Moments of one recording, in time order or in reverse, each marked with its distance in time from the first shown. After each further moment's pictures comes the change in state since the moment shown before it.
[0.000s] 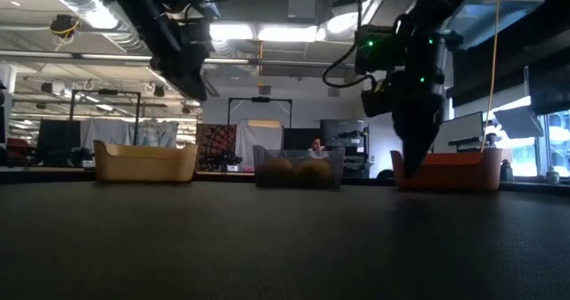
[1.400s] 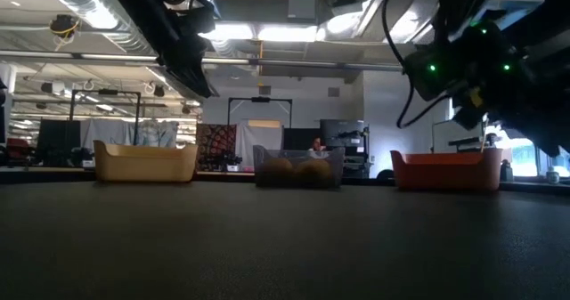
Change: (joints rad) left arm -0.120 0.007 -0.001 -0.002 -0.002 0.023; right arm 0.001 -0.119 -0.127 -0.653 0.000 0.031
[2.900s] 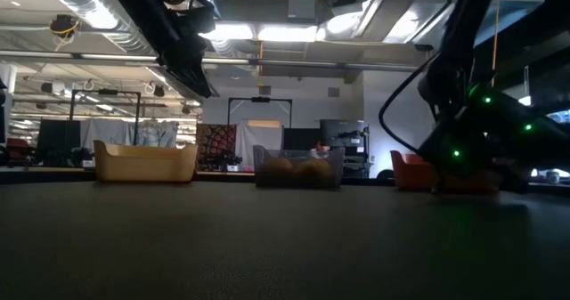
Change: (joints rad) left arm 0.000 0.000 -0.001 0.001 0.000 -0.003; right arm 0.006 0.408 -0.129 0.076 0.054 -0.029
